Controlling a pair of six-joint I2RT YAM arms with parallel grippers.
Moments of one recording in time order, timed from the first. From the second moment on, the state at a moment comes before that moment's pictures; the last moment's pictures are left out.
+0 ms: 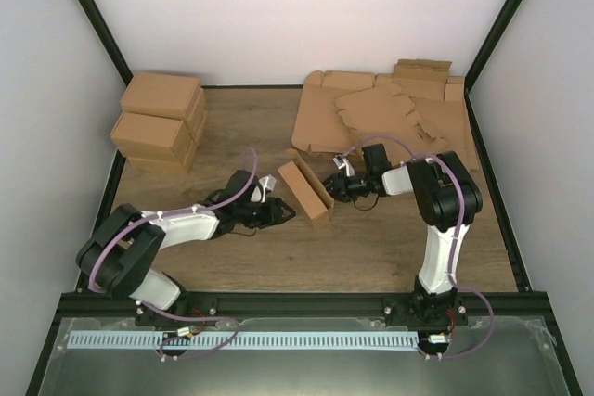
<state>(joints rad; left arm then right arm) -0.63 1.48 0.55 0.13 0.49 -0.80 0.28 1.97 0.86 0.18 -1.03 0.43</state>
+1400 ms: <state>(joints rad) -0.77 1.43 0.59 0.02 0.33 -0.78 0.47 1.84 0.94 -0.15 -0.67 0.23</state>
